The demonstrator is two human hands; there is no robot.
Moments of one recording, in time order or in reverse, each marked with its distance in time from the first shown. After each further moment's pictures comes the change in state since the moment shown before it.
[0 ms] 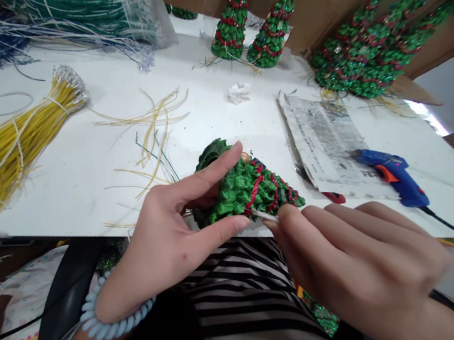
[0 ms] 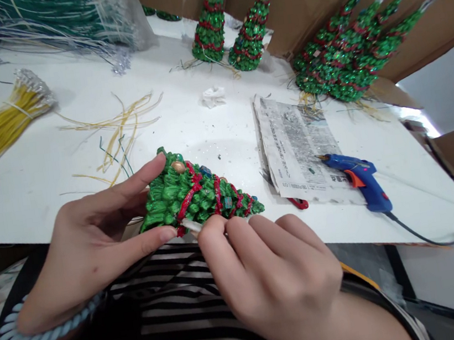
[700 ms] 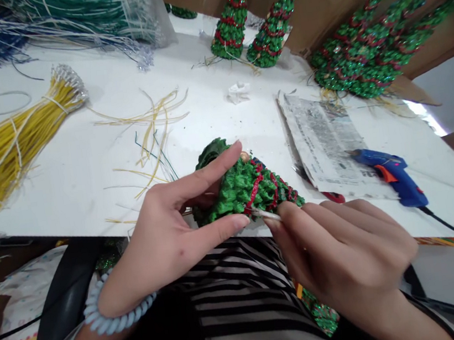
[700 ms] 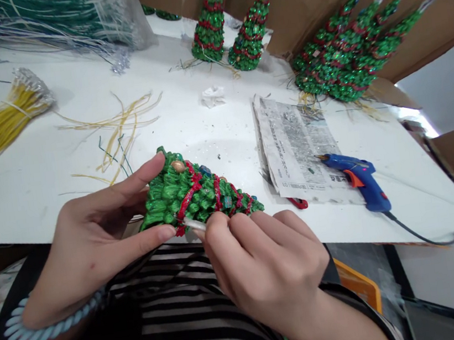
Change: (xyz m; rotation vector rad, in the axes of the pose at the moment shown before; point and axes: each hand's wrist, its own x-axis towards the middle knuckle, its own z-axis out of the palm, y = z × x) left_hand 0.000 -0.002 0.000 -0.038 -0.006 -0.012; right_hand -0.005 -0.003 0.014 0.095 0.063 0.104
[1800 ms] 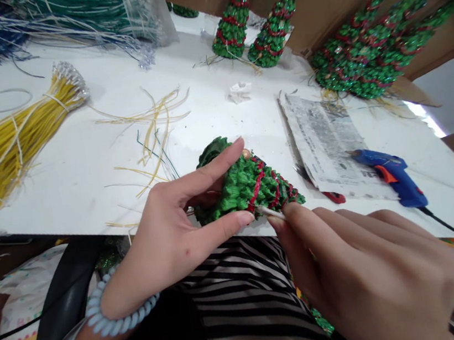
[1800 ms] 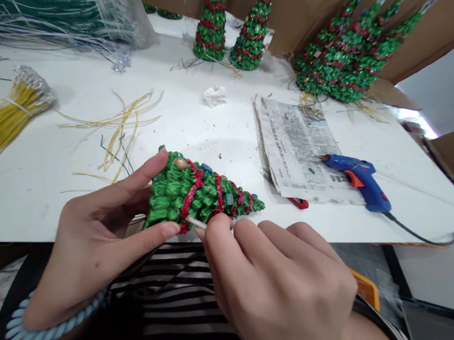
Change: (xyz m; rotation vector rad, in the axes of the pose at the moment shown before) left_hand -0.001 -0.002 0.002 0.057 0.043 0.035; right_hand 0.005 -0.012 -0.018 -0.097 -0.125 0.078
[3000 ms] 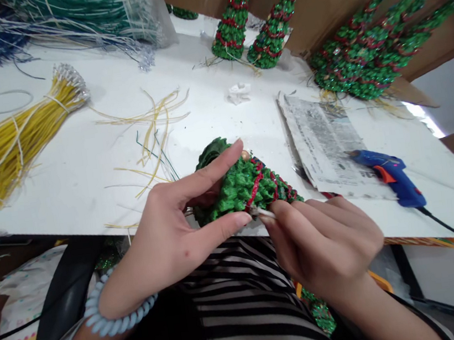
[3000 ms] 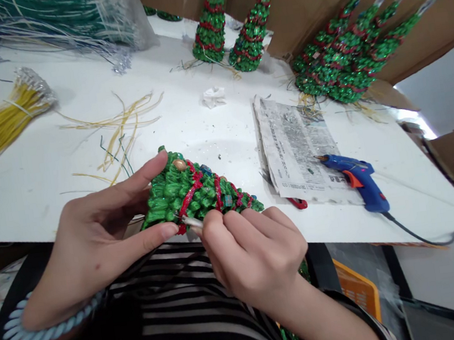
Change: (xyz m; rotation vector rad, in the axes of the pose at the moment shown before) left_hand 0.001 0.001 -0.001 0.042 -0.033 0.036; right_hand -0.003 0.007 0.034 0.137 0.189 -0.078
